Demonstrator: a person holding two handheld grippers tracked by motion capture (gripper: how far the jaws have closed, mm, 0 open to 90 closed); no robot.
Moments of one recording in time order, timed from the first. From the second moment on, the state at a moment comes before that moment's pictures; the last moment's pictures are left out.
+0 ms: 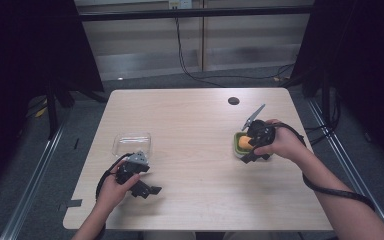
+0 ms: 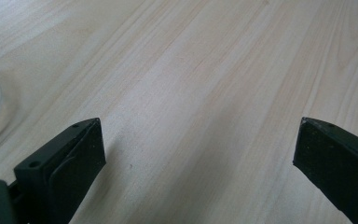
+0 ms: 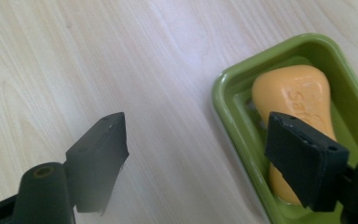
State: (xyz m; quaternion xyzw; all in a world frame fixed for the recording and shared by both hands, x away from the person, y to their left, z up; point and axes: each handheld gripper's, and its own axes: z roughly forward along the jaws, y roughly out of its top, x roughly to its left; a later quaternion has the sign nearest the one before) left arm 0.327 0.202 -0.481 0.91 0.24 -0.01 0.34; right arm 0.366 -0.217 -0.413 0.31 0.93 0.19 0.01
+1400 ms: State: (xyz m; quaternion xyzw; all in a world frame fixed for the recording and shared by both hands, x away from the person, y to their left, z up) left arm 0.327 0.201 -0.482 0.91 0.23 -0.01 0.33; right arm 0.330 -0.188 -0.437 0.26 0.94 0.21 0.01
